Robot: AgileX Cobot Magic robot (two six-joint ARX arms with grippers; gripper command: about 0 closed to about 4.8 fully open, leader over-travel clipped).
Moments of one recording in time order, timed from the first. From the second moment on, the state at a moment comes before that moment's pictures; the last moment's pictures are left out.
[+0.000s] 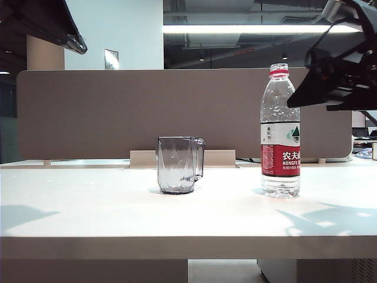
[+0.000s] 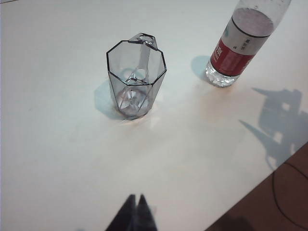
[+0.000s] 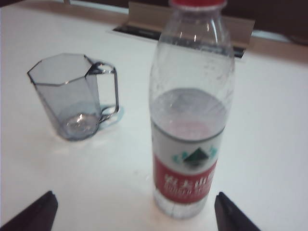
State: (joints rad) left arm -0.38 1.03 0.95 -0.51 0.27 0.03; right arm 0.26 1.10 0.39 0.47 -0.19 -0.07
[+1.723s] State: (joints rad) left arm -0.38 1.03 0.95 -0.49 0.27 0.03; right arm 0.26 1.85 0.64 1.06 -0.13 -0.06
